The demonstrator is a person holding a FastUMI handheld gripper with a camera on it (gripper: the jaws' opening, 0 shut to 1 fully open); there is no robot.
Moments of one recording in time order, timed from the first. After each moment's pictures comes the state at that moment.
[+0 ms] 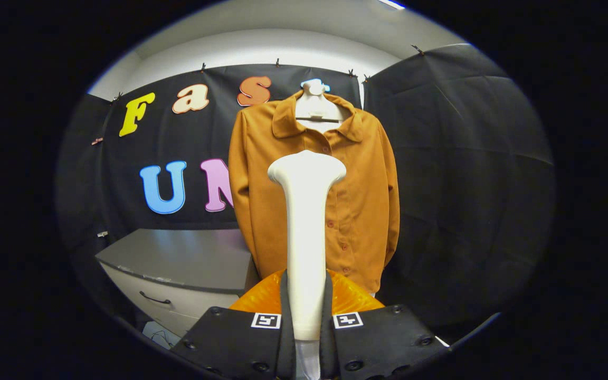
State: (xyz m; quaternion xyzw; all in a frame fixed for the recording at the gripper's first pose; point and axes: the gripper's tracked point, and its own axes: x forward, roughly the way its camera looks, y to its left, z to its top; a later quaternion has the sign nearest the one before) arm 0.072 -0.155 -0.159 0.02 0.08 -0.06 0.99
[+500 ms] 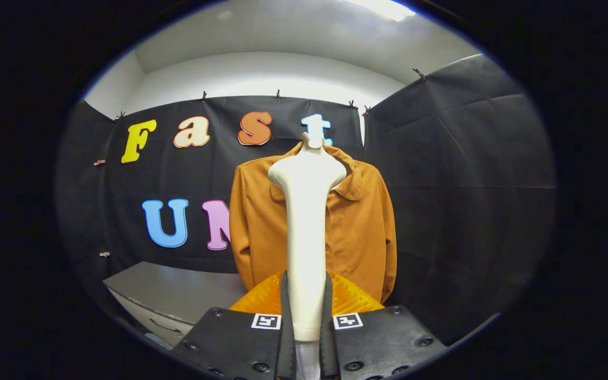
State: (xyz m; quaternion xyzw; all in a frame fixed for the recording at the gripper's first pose) arm 0.100 -0.171 -0.066 0.02 0.00 -0.06 1.00
